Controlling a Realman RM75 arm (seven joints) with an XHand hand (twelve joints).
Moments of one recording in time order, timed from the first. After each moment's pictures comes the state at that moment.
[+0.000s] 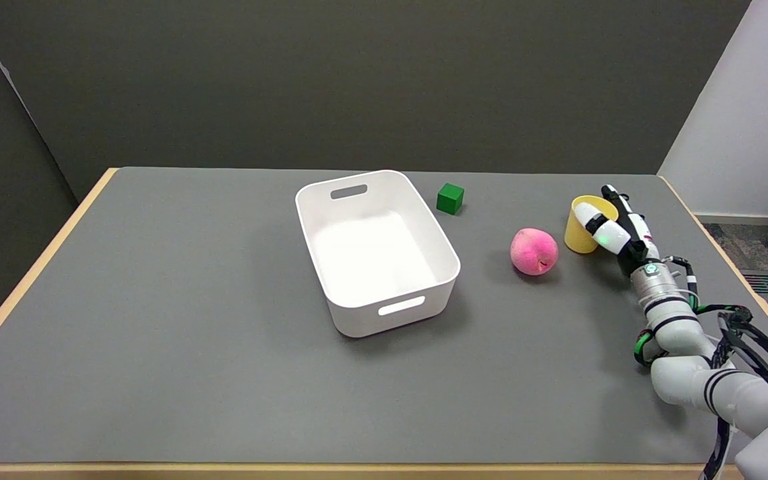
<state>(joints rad) 0.36 -0.99 -1.94 0.27 0.69 0.85 1.50</state>
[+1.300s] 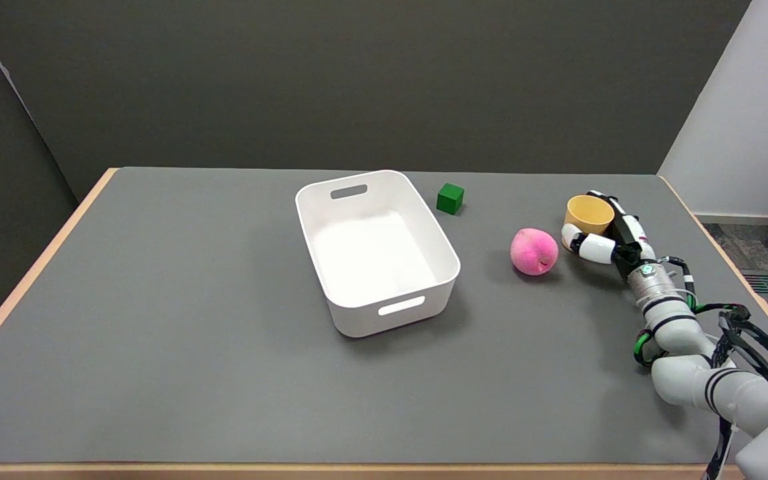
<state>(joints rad) 0.36 -0.99 -1.93 0.27 0.65 0.83 1.50</state>
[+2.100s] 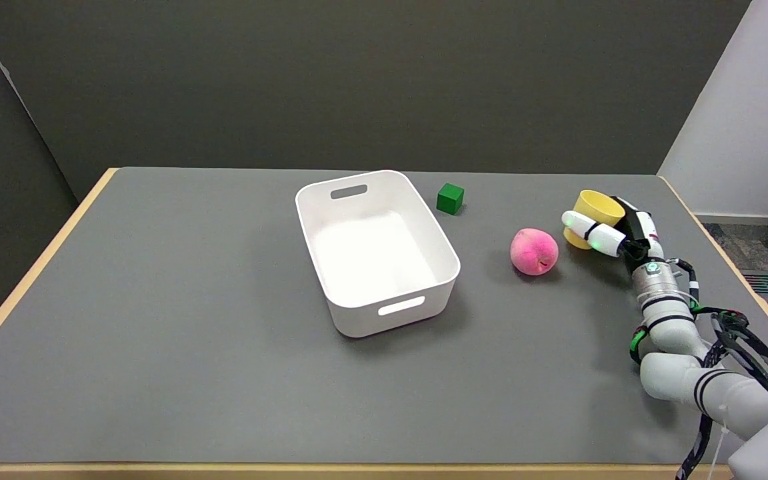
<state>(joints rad) 0.36 -1.02 -1.93 0.30 0.83 0.84 1.37</state>
